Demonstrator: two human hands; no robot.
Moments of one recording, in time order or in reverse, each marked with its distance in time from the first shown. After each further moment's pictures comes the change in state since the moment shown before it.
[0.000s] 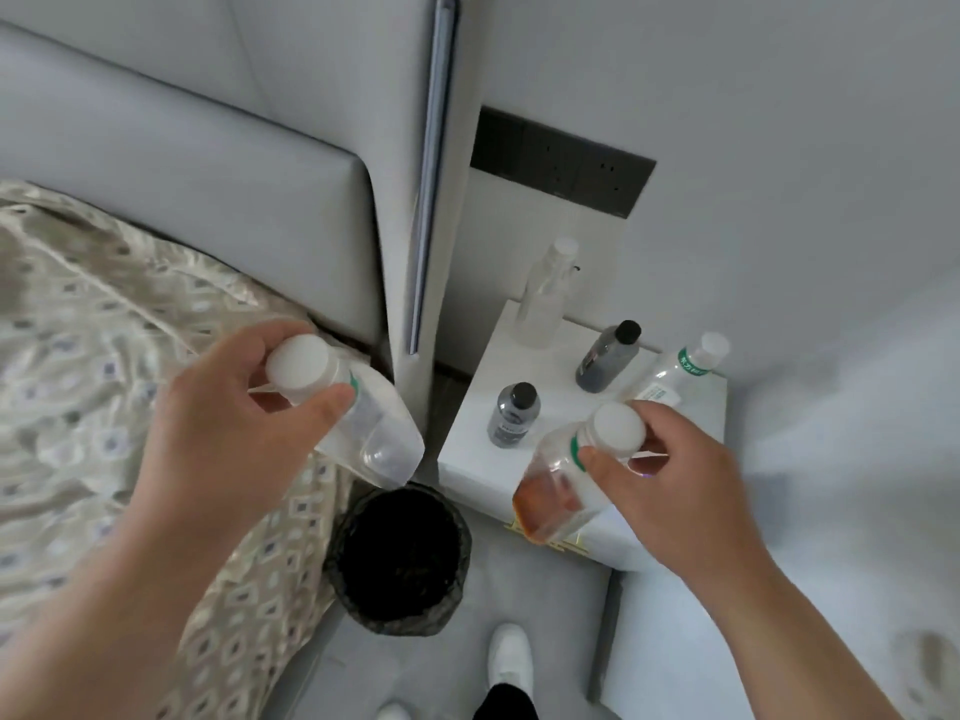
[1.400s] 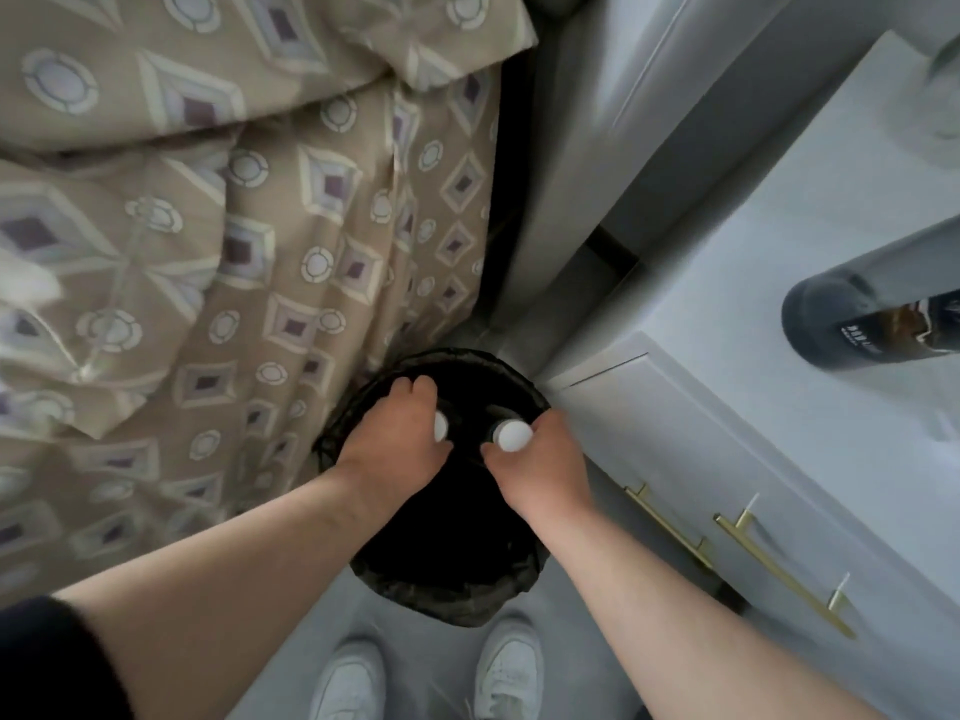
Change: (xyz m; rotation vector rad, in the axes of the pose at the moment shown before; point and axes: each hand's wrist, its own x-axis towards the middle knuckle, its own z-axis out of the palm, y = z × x) left_hand 0.033 -0.458 0.276 0.616 -0.492 -0.287; right_hand 0.067 0.274 0.436 -0.276 -0.503 0.325
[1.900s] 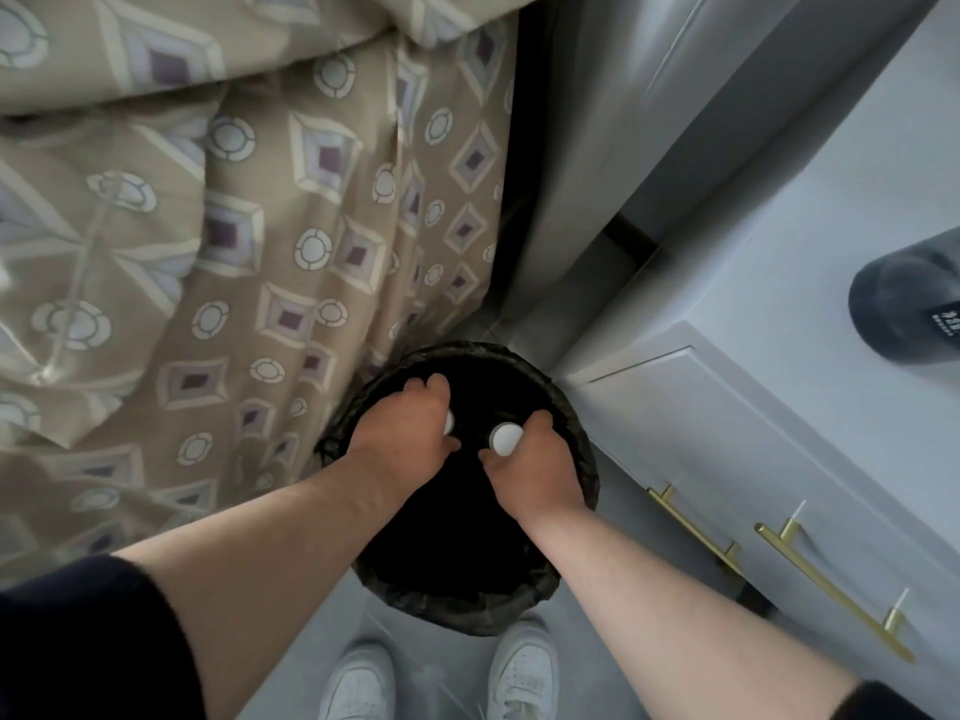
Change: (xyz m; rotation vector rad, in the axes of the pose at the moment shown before) left_hand 0.029 -0.015 0.023 0.154 -0.032 0.090; right_hand 0.024 0.014 0.034 -0.061 -0.058 -0.034
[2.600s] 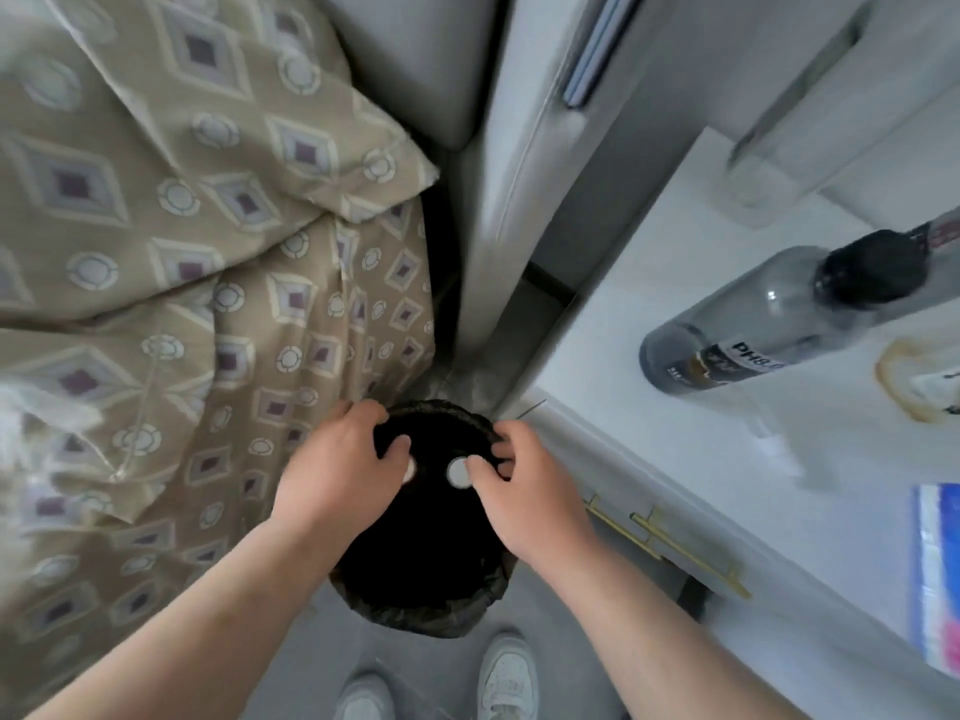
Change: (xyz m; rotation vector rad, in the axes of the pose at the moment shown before) left_hand -0.085 0.039 -0.123 -0.311 0.235 -0.128; right_hand -0.095 -0.045 -0.117 0.153 -0.022 -0.148
